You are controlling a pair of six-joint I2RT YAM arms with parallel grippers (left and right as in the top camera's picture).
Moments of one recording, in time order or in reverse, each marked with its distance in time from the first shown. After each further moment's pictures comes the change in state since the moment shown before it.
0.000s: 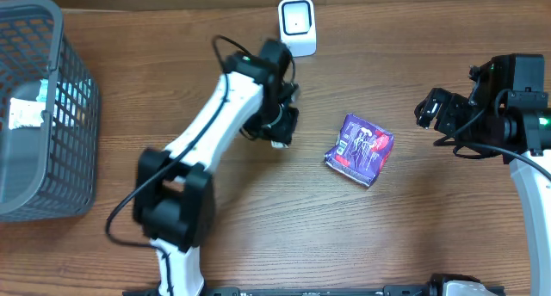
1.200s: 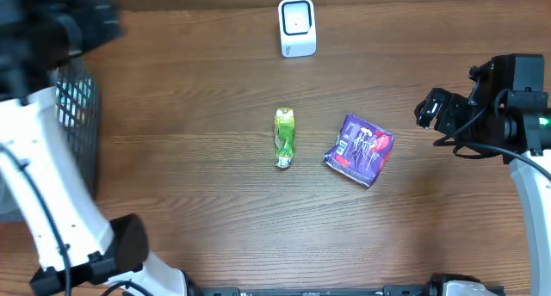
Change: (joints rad) left arm 0.678 -0.205 0.821 -0.229 -0.164 -0.119; right arm 0.000 0.000 0.000 0.000 0.001 -0.002
